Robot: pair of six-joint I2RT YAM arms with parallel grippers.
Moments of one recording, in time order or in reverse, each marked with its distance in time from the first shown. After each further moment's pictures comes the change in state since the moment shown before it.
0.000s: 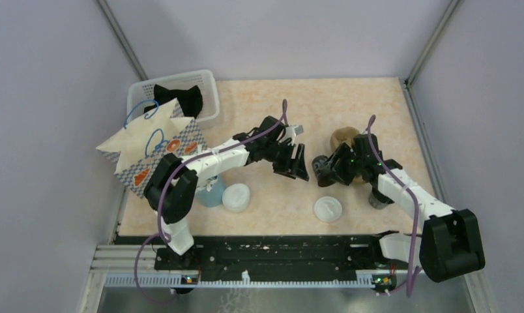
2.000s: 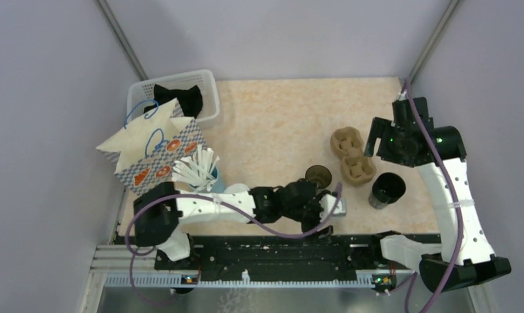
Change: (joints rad) left arm -0.508 -0.266 -0.257 0.297 -0.240 0.506; right arm -0.070 -0.085 0.759 -0.953 0.444 -0.445
